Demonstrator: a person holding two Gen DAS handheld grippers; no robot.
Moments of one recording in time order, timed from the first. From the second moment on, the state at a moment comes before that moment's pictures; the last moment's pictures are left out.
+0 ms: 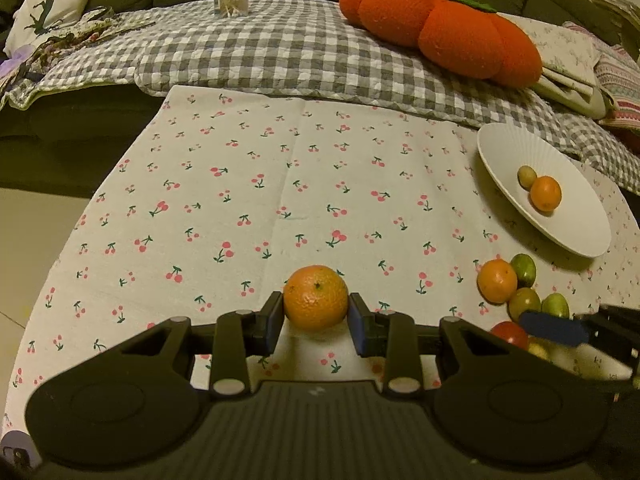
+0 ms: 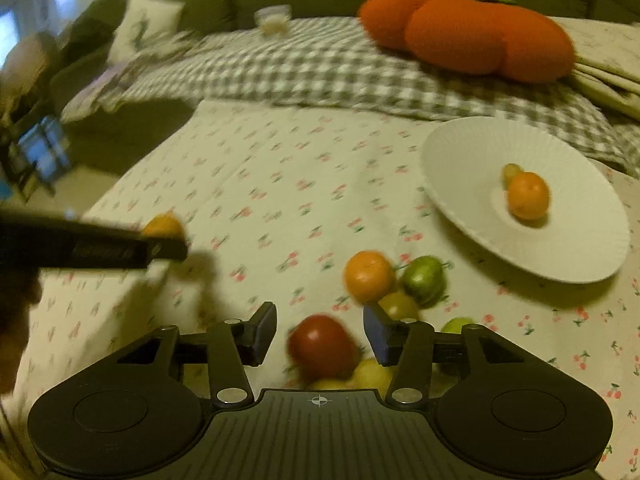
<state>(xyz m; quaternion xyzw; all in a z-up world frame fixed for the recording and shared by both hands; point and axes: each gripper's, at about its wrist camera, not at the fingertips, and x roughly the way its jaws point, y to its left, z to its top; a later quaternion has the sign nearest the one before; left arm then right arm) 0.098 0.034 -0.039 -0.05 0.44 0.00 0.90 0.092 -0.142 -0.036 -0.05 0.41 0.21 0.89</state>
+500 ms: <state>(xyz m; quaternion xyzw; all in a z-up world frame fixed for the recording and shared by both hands) 0.100 0.029 -0.031 -0.06 0.43 -0.01 0.90 0.093 -0.145 -0.029 -0.06 0.40 0.18 0.90</state>
